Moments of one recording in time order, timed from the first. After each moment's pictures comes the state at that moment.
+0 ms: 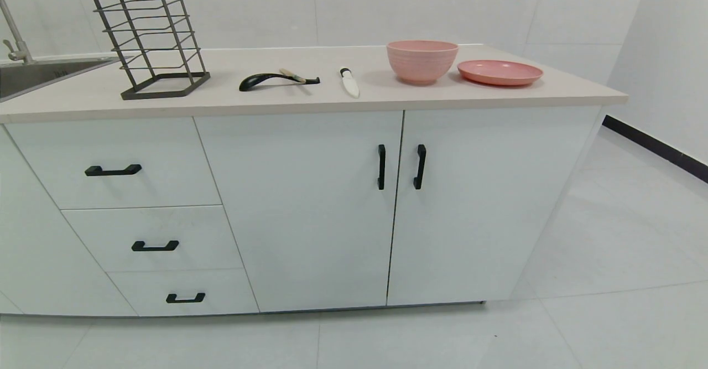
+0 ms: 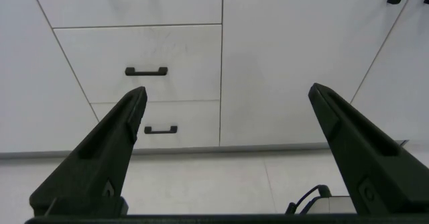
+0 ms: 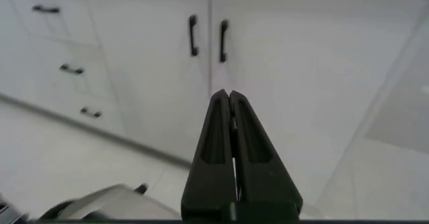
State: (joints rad) left arm 0.00 0.00 0.00 0.00 0.00 0.01; right arm 0.19 0.44 -0.30 -0.12 0.31 0.00
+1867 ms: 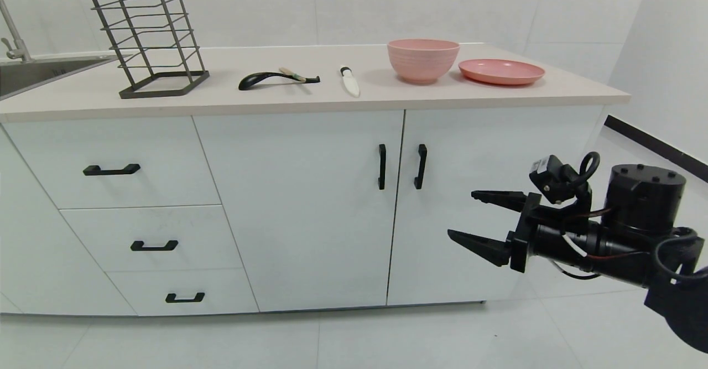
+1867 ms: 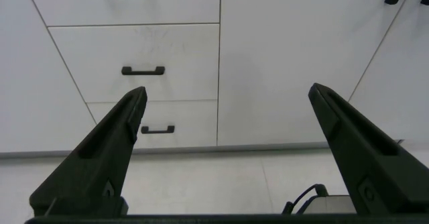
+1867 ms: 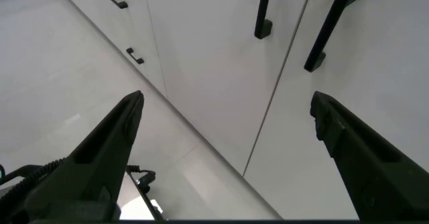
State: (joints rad) left arm 0.00 0.00 0.00 0.00 -0.01 0.00; right arm 0.31 1.79 -0.45 -1.07 0.59 -0.17
